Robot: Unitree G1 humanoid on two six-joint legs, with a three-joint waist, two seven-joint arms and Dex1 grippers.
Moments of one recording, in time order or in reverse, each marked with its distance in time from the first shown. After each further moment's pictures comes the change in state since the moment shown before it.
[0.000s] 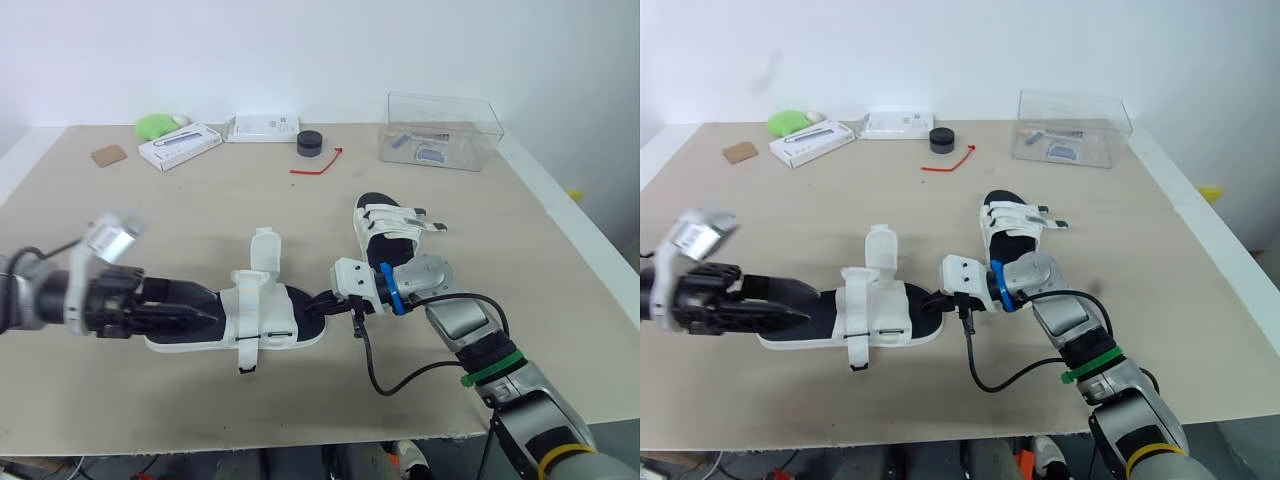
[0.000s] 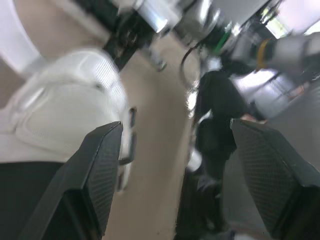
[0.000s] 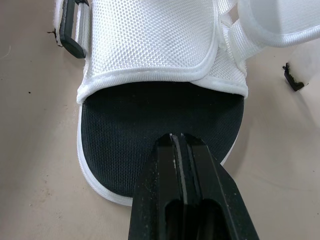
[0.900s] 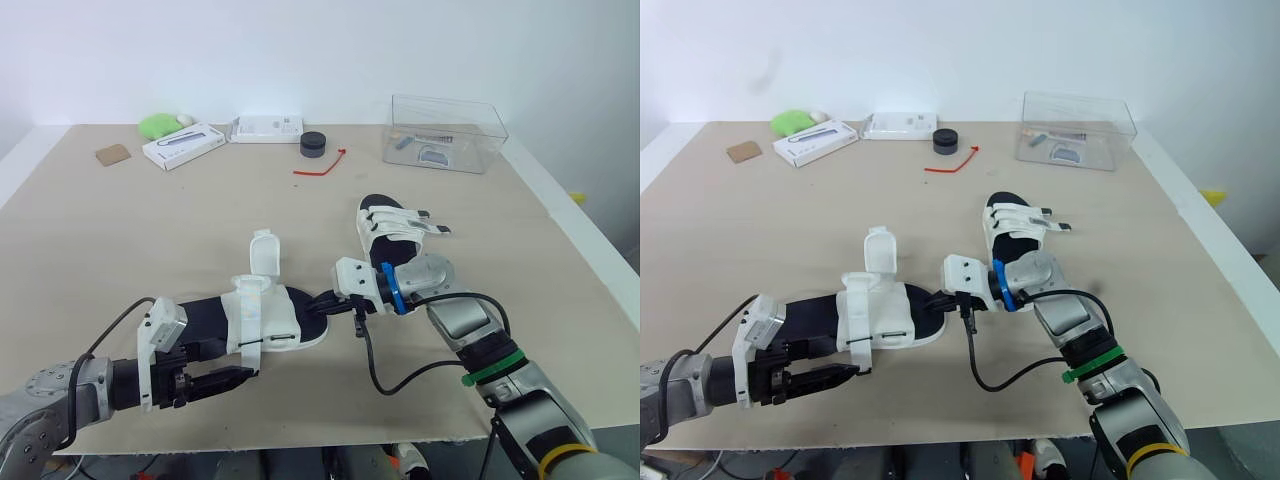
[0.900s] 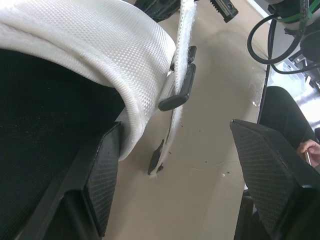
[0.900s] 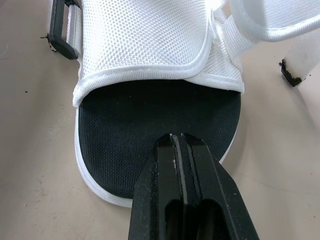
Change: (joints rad) left arm 0.410 -0.353 -0.139 -0.245 0.275 -0.384 0.322; right arm 0.000 -0.004 -0.007 0.000 -0.009 0.006 0.016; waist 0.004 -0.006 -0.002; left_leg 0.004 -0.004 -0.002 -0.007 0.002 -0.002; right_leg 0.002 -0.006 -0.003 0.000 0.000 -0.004
